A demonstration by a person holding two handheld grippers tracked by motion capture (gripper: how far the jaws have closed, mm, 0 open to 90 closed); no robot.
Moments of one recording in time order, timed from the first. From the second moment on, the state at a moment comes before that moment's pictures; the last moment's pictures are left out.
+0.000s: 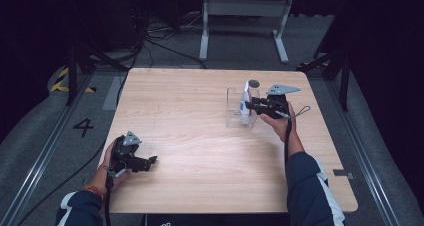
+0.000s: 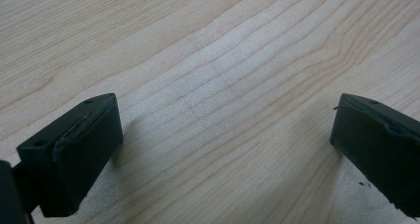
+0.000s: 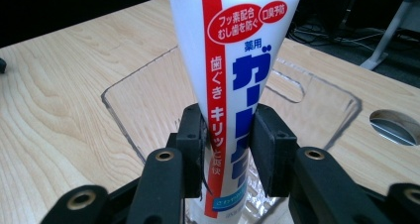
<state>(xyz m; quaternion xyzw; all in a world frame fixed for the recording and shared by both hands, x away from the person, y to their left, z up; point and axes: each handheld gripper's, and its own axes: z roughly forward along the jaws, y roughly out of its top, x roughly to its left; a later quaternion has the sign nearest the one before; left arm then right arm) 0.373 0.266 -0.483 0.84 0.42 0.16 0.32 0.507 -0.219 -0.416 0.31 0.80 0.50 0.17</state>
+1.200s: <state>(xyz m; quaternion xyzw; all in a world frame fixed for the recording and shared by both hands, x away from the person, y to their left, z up) 0.372 0.266 -0.483 0.83 0.42 0.16 0.32 0.478 -0.228 -0.390 0.30 0.81 0.47 0.19</state>
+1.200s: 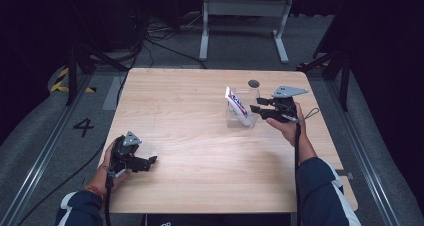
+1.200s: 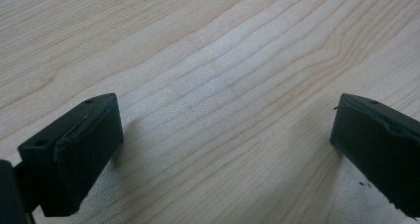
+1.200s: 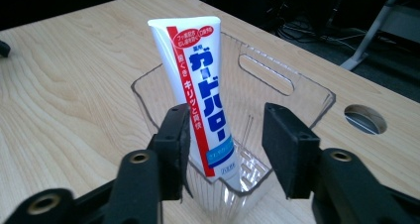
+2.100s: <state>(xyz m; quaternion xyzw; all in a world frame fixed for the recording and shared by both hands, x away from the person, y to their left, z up) 0.372 0.266 -0.483 0.83 0.42 0.16 0.32 0.425 -0.243 -0.379 0.27 0.84 0.40 0.23</state>
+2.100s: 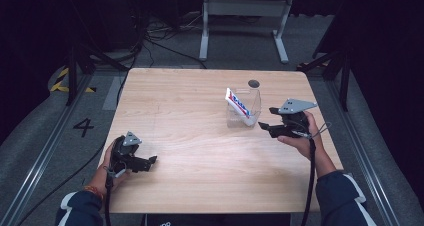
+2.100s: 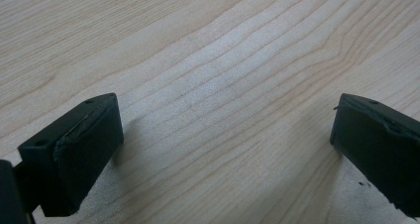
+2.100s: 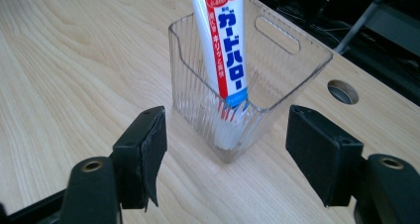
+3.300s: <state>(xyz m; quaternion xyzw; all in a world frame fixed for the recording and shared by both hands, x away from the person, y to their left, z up) 0.372 0.266 -0.483 0.83 0.42 0.16 0.32 0.385 -0.283 -0.425 0.28 0.87 0.34 0.22</state>
